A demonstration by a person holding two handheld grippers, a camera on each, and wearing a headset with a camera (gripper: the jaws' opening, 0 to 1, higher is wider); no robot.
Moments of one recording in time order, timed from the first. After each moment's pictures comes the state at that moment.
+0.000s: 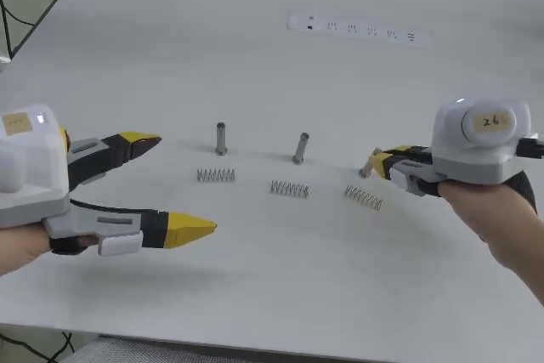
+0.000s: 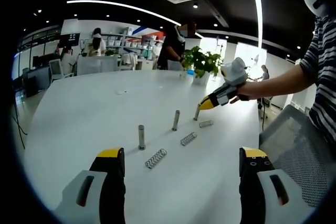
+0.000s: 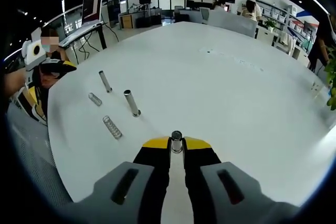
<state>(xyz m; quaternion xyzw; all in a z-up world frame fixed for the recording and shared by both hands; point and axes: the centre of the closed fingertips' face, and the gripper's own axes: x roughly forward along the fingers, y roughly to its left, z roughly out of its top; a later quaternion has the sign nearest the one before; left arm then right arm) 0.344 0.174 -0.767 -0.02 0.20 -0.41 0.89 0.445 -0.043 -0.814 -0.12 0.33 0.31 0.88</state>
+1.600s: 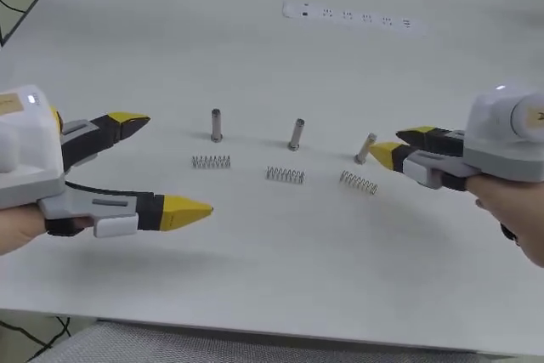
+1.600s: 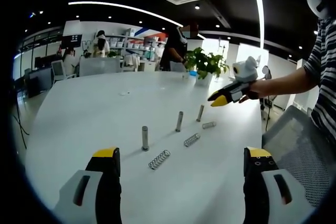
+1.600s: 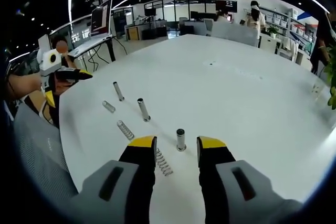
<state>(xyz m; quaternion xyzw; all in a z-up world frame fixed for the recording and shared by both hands) 0.349 0.177 -0.766 -0.02 0.19 -0.40 0.90 0.429 -0.053 -0.786 -0.09 0.29 0.34 0.89</state>
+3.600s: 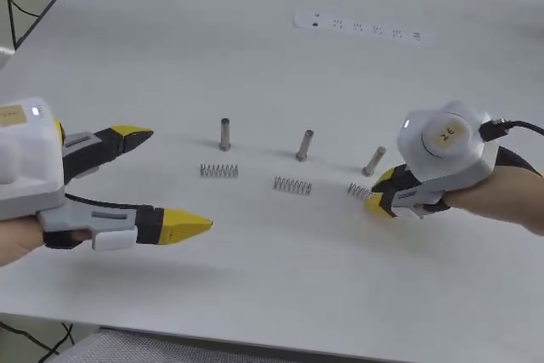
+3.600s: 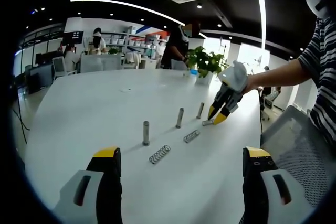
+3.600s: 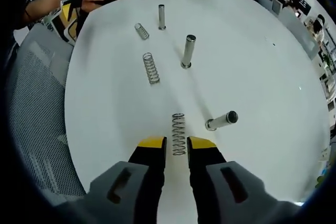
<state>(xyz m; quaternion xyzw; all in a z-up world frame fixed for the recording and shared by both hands) 0.344 0.183 -0.770 -0.02 0.20 -0.40 0.90 0.397 -0.041 -0.858 -0.33 0.42 0.48 0.69</state>
